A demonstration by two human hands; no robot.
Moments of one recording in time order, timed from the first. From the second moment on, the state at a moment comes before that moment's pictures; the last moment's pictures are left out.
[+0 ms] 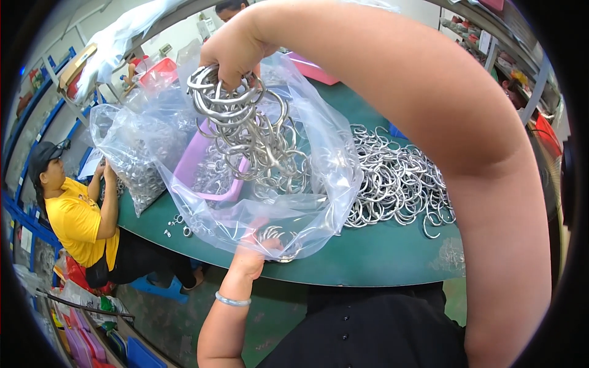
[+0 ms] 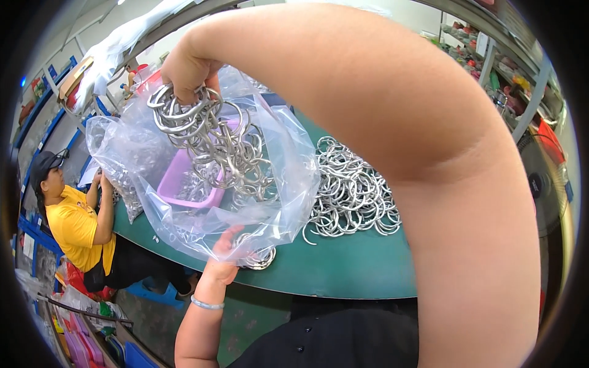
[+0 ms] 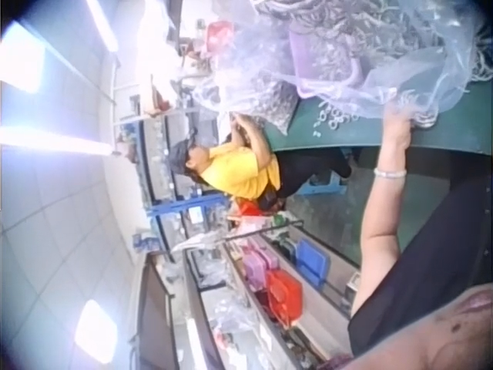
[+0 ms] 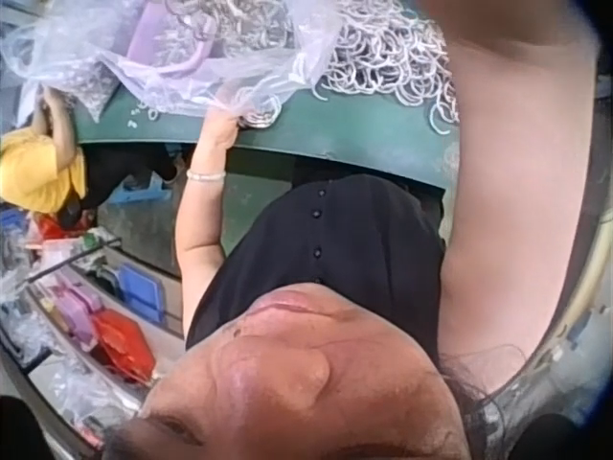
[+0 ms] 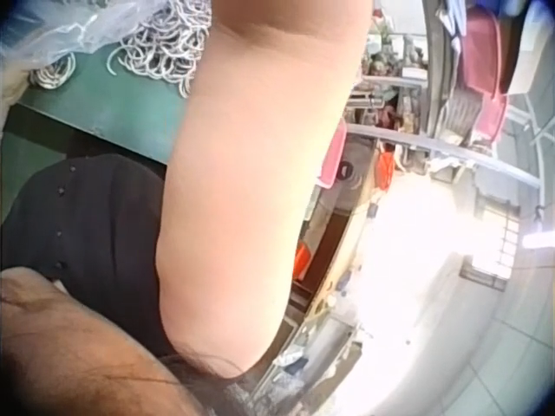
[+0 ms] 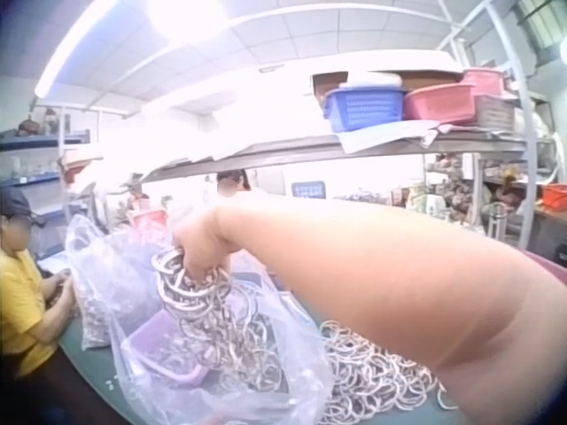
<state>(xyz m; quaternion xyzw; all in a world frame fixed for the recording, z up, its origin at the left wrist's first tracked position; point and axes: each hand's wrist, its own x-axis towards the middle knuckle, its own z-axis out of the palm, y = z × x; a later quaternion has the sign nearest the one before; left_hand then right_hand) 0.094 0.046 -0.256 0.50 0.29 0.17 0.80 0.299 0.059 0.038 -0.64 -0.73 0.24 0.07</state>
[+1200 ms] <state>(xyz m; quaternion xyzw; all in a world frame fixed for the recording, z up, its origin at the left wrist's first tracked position) 0.092 0.059 -0.264 0.48 0.26 0.14 0.82 0.268 -0.055 0.148 -0.61 -0.77 0.15 0.11</state>
